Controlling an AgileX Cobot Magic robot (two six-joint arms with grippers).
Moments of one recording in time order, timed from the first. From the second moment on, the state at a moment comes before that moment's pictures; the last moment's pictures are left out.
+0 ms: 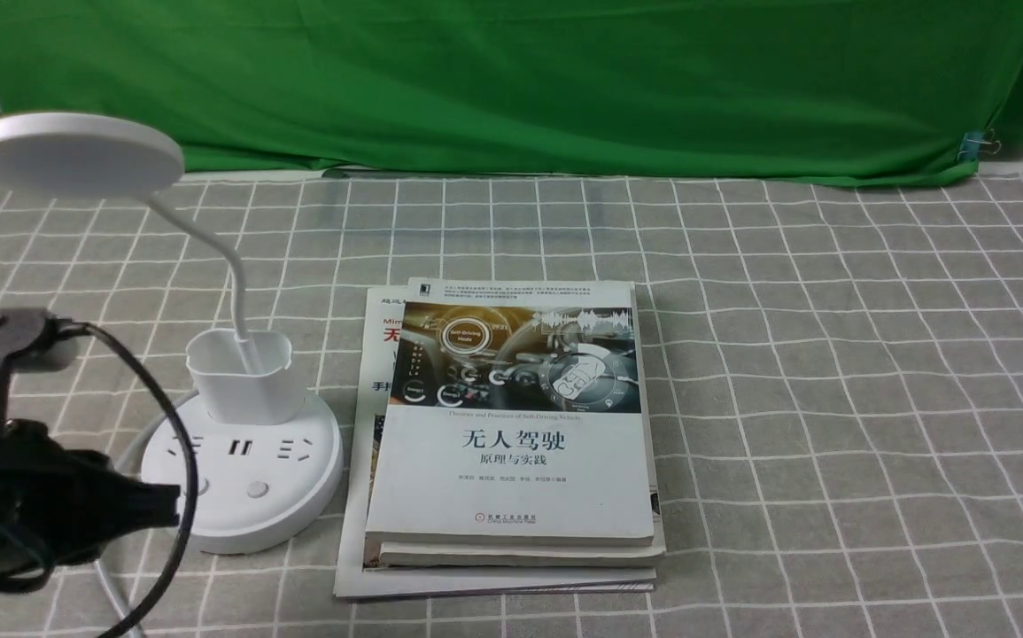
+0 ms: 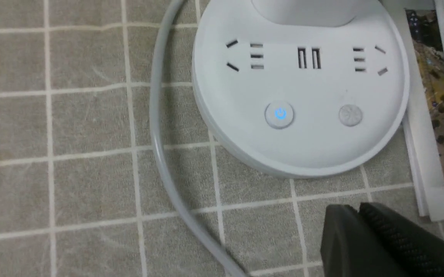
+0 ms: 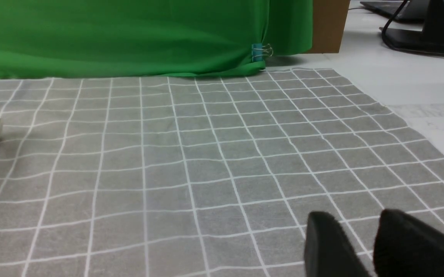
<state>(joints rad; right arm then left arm) -0.12 0.00 0.01 -0.16 0.23 0.11 -0.07 1.11 -0.59 -0.25 0.55 0.19</state>
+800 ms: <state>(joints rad) -0.12 0.00 0.01 -0.16 0.23 0.11 -0.28 1.52 -0.79 0.06 0.49 -0.10</state>
